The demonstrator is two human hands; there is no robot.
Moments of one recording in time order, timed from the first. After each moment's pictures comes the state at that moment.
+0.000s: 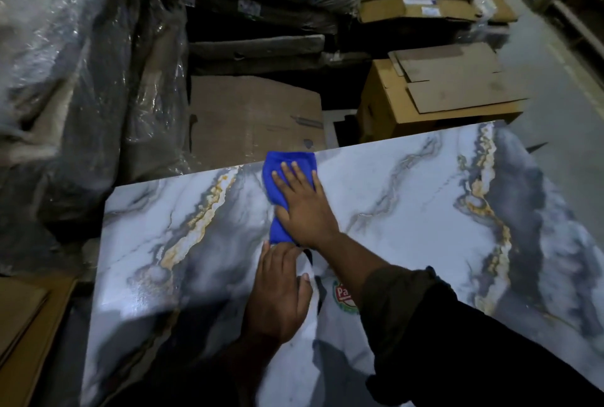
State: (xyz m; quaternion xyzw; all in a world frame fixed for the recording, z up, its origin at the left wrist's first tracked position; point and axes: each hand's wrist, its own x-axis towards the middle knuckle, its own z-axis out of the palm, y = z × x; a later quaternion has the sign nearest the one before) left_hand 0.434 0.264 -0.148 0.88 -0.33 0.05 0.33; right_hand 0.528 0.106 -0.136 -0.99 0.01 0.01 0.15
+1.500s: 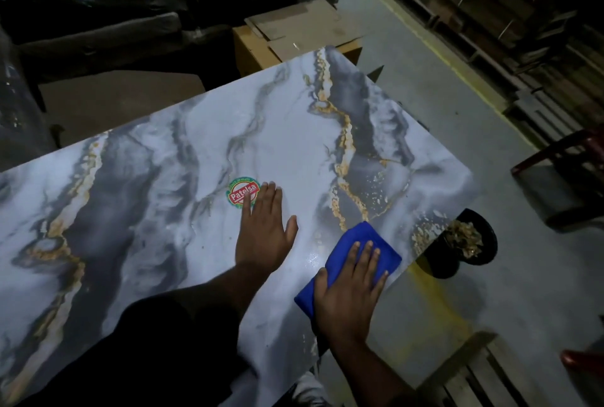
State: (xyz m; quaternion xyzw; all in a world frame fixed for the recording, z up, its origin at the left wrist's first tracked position) left_hand 0.305 0.193 -0.154 0.87 -0.48 0.00 0.16; right_hand 0.119 0.180 -0.144 -0.80 0.60 -0.04 0.06
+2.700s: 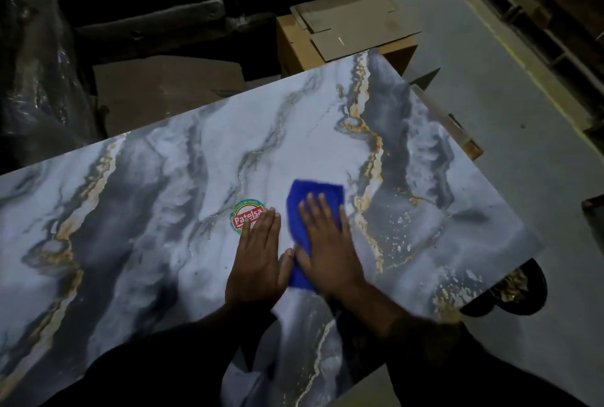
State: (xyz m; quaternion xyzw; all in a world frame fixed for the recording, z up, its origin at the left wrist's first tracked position) left_hand 0.303 0.193 -0.157 0.86 -0.44 0.07 0.25; right_hand 0.217 0.046 -0.139 -0.97 0.21 0.00 0.09
